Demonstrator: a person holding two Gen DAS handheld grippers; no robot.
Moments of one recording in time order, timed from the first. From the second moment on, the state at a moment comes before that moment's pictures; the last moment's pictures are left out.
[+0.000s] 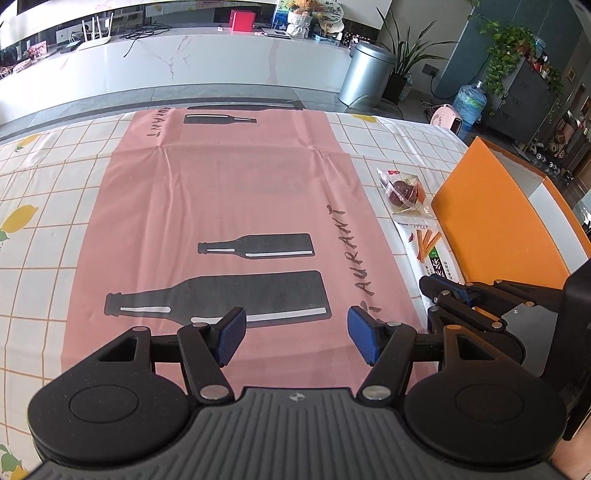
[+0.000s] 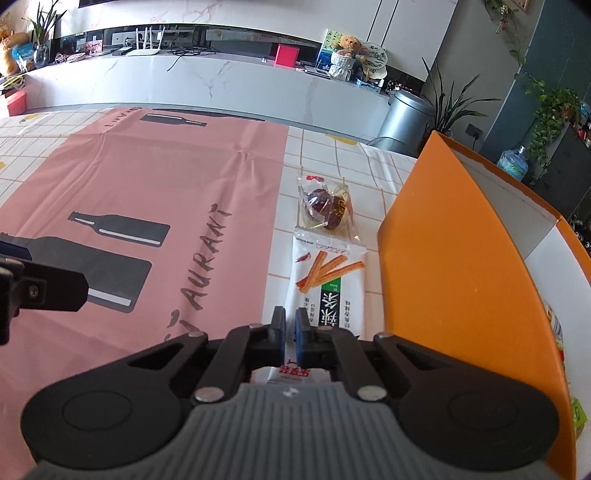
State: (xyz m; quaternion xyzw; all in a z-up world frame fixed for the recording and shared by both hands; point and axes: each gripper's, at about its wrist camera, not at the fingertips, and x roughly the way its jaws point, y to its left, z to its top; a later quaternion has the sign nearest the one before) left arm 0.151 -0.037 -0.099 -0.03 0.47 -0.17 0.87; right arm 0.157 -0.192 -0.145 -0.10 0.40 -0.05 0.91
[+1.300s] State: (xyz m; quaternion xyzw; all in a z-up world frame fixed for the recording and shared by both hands) left arm 0.155 -0.031 -0.105 -0.05 0.47 -0.16 0.86; right arm 0.180 -0.223 -0.154 0.00 0.40 -0.16 0.90
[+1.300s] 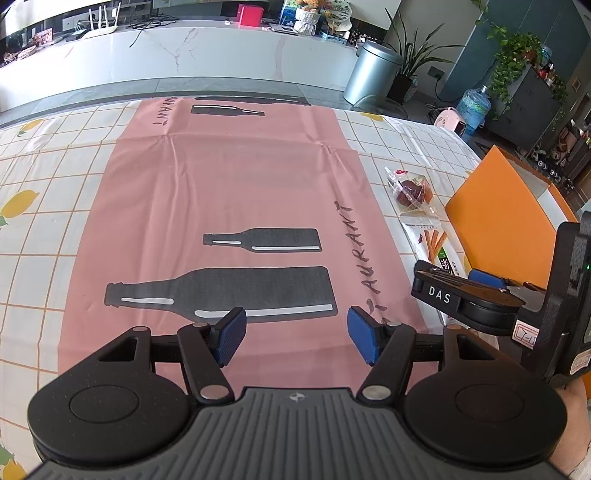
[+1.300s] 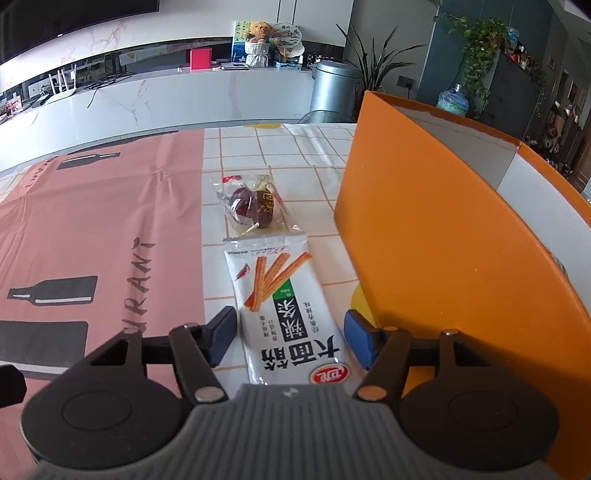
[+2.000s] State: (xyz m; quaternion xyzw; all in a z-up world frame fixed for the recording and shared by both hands) left arm 0.154 0.008 -0.098 -0.08 0.48 -0.12 0.87; right arm 0.167 -0.165 -0.148 0.04 0.42 0.04 0.91
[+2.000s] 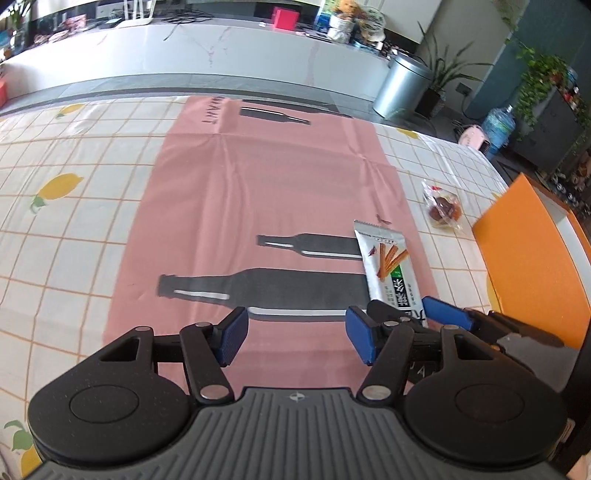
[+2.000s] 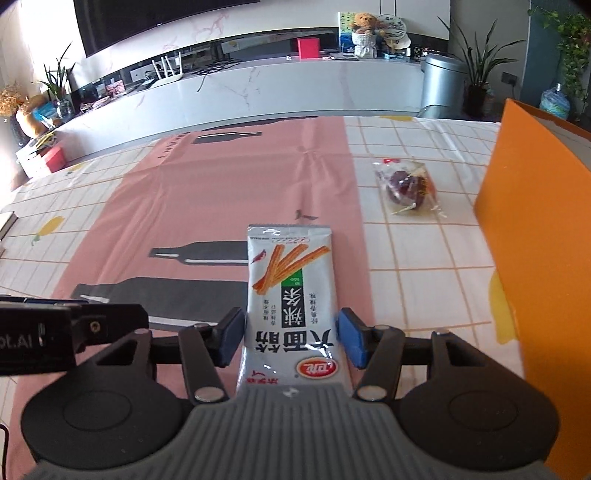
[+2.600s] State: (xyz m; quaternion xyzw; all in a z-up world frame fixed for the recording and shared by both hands) left arm 0.177 -0.053 -0.105 -0.04 0.47 -0.18 0.86; right arm 0.188 -0.227 -0.107 -0.01 0.37 -0.03 0.93
